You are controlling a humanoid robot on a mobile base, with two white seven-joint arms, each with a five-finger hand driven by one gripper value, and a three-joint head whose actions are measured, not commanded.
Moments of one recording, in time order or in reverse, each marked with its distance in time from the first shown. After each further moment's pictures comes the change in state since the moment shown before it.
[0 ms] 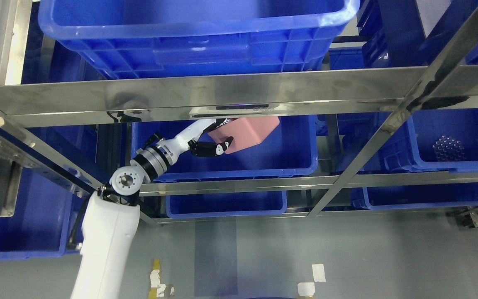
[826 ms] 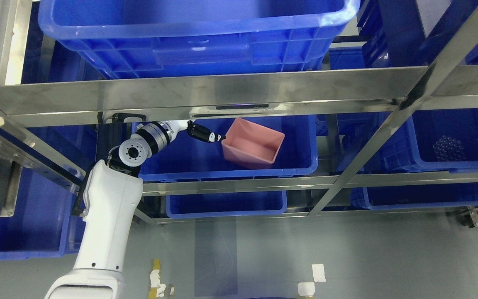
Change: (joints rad) left arm -0.146 -0.036 0.046 0.191 -0.184 -0.014 0.092; right arm 0.000 0.000 0.000 0.000 0.000 0.000 -0.004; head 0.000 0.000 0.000
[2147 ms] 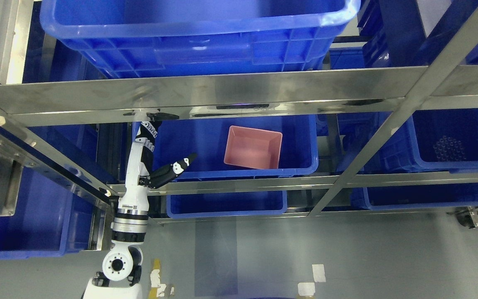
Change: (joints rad) left arm 0.638 -0.011 0.026 -0.537 0.577 -0.187 0.531; right arm 0.000 0.000 0.000 0.000 0.000 -0.001 0.004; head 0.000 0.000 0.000
